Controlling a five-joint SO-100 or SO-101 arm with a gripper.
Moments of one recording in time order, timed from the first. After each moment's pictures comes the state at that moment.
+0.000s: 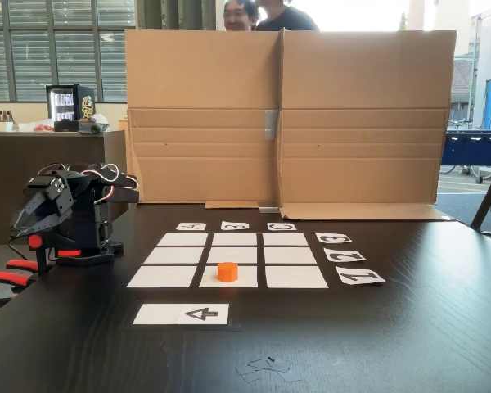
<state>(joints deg) 100.2 190.5 175.0 39.6 86.7</state>
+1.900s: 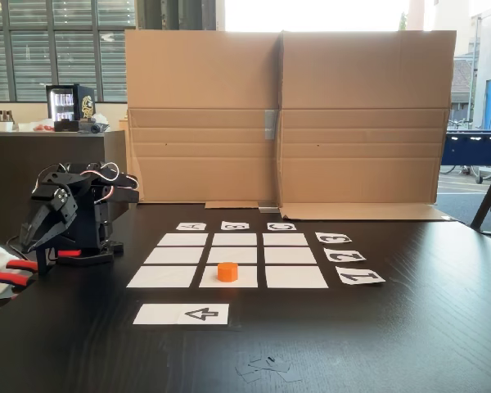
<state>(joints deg) 100.2 190.5 174.0 51.4 84.1</state>
